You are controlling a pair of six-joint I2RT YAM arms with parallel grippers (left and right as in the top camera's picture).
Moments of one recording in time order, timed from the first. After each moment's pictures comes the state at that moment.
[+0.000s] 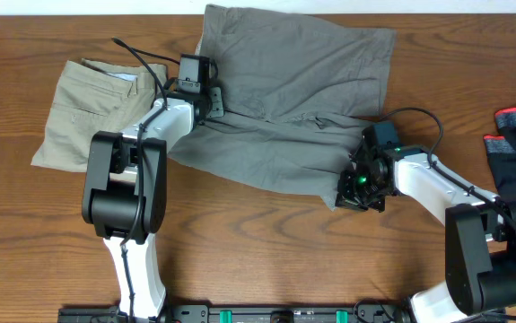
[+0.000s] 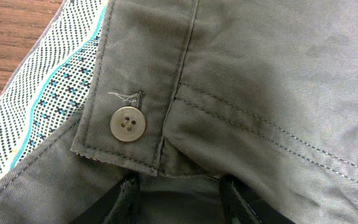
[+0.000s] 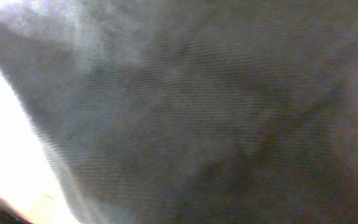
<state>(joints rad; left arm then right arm) -0.18 2.12 1.36 -0.25 -0.02 -0.27 0.20 1.71 0.85 -0.67 -0.41 0.43</state>
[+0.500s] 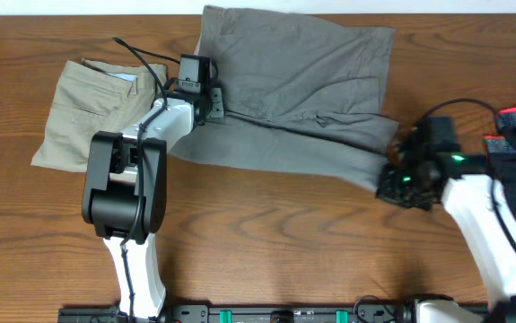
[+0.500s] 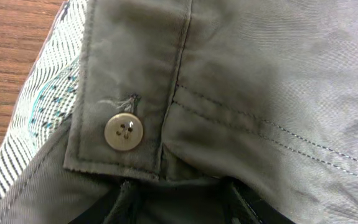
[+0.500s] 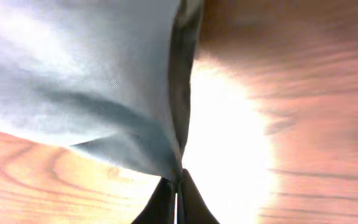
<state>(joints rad) -0.18 2.12 1.36 -0.25 -0.01 -0.25 0.02 1.37 0.90 -0.94 -0.22 0.32</state>
